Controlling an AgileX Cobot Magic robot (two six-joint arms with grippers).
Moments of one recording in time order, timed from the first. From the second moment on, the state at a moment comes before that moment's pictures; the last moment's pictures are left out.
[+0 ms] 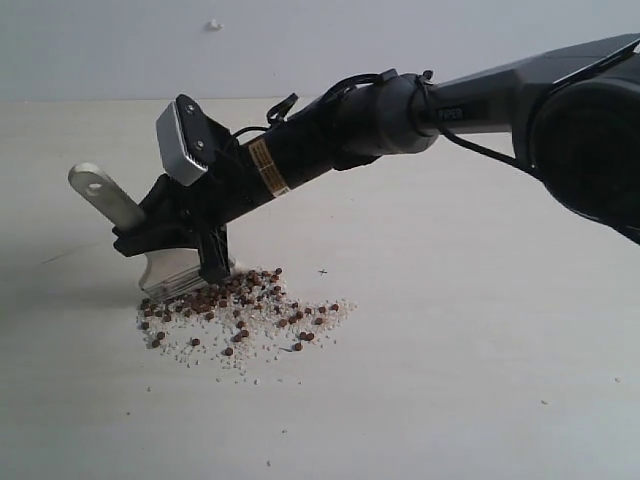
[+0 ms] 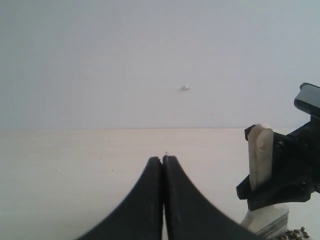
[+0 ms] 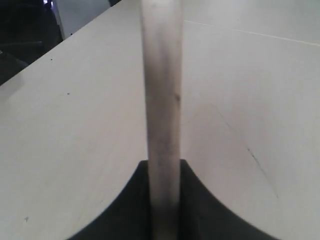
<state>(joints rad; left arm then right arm) -0.16 0.01 0.00 0.10 0.09 -0.18 0.61 2.39 -1.70 -1.70 -1.08 0.98</state>
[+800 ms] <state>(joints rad) -0.16 0.01 0.00 0.10 0.09 -0.18 0.89 2.03 -1.56 -1.74 0.13 1.93</state>
